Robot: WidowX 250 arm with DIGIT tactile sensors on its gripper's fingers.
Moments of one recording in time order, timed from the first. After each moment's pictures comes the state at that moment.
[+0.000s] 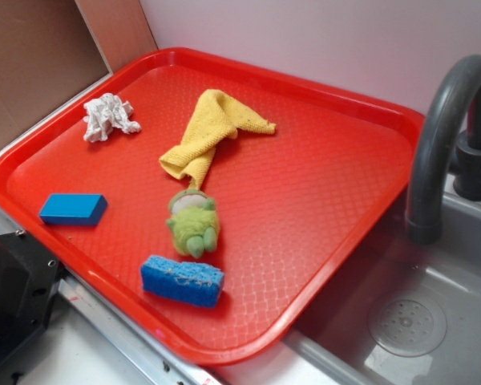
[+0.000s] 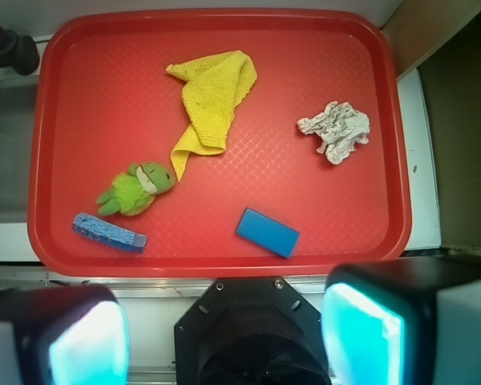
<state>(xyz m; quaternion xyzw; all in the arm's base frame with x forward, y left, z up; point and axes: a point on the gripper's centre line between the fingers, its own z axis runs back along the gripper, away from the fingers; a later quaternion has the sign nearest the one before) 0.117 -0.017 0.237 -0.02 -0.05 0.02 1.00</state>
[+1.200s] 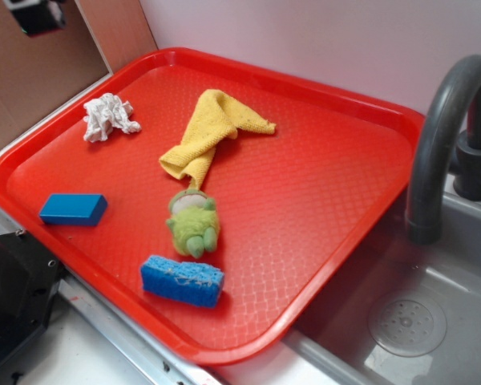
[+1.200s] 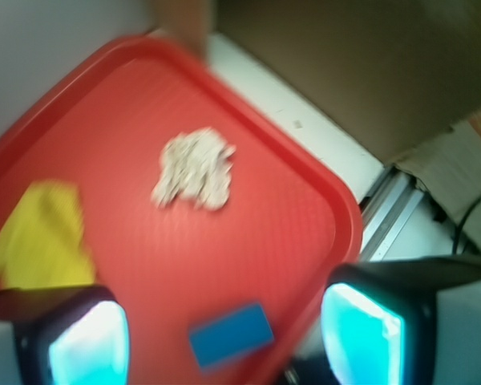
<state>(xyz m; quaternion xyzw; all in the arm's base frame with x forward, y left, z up) 0.173 0.075 0.160 0.06 -0.08 0.48 0.87</state>
